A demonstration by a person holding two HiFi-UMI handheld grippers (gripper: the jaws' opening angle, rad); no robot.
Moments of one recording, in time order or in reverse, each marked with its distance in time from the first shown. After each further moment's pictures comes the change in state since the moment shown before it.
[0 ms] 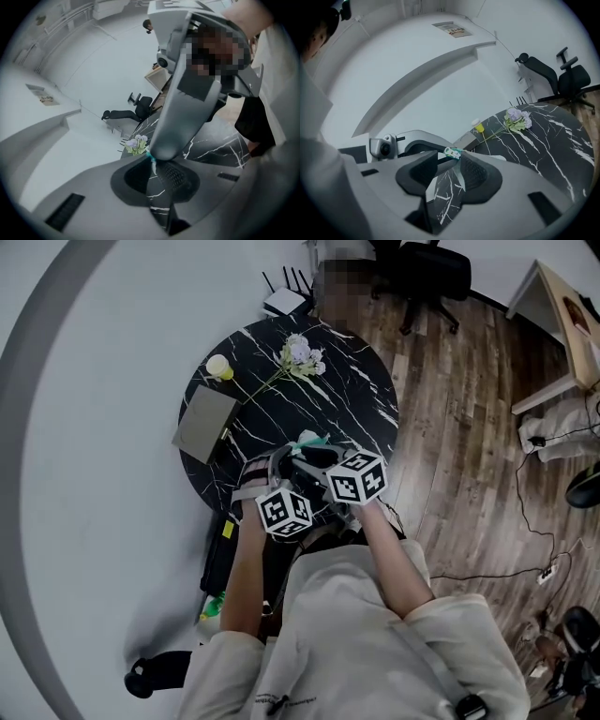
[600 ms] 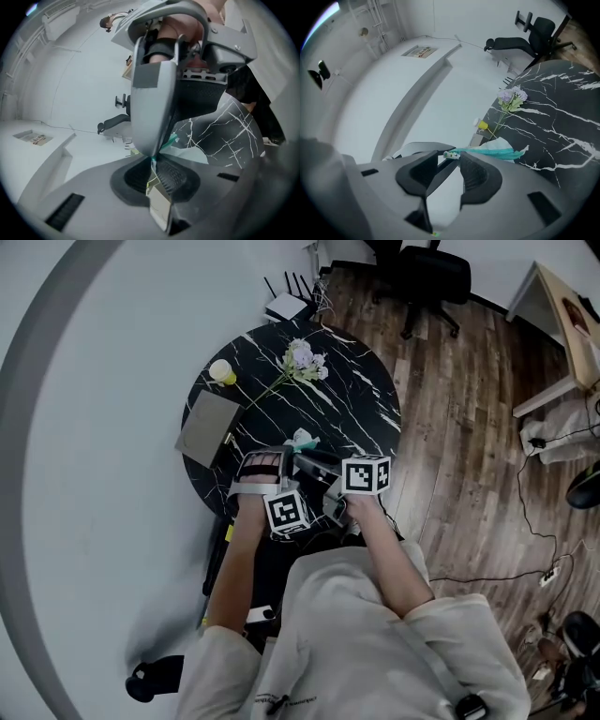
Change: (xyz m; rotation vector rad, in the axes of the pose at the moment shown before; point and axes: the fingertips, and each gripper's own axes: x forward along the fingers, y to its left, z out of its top) left arm 0.005 0.011 -0.007 0.390 0.091 0.034; right arm 0.008 -0.011 0.009 0.414 -0.185 0.149
